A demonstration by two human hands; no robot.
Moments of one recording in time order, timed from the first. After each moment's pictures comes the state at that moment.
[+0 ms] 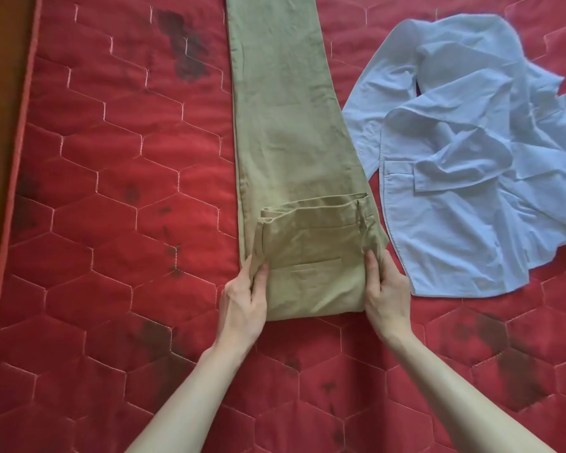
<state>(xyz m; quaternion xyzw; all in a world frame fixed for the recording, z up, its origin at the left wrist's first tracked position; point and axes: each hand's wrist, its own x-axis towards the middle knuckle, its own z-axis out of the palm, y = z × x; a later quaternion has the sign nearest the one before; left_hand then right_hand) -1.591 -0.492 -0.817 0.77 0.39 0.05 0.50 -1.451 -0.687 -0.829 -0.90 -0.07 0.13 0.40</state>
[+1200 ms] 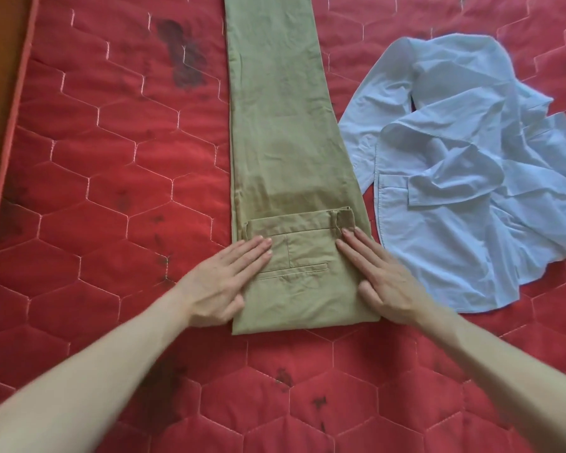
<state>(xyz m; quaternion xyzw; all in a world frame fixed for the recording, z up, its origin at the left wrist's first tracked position) -1.570 -0.393 -0.843 0.98 -0.14 -0.10 0.13 -1.366 -0.711 -0.838 -0.81 -0.51 0.22 0.17</state>
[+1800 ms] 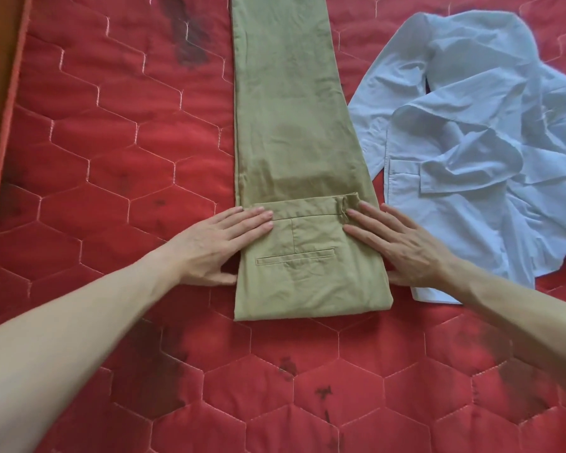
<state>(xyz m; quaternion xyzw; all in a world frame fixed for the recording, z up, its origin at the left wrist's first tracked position) -1.545 -0.351 -0.842 0.97 -0.19 -0.13 0.10 -1.314 -0.710 -0.850 -0.74 -0.66 0.13 0.03</state>
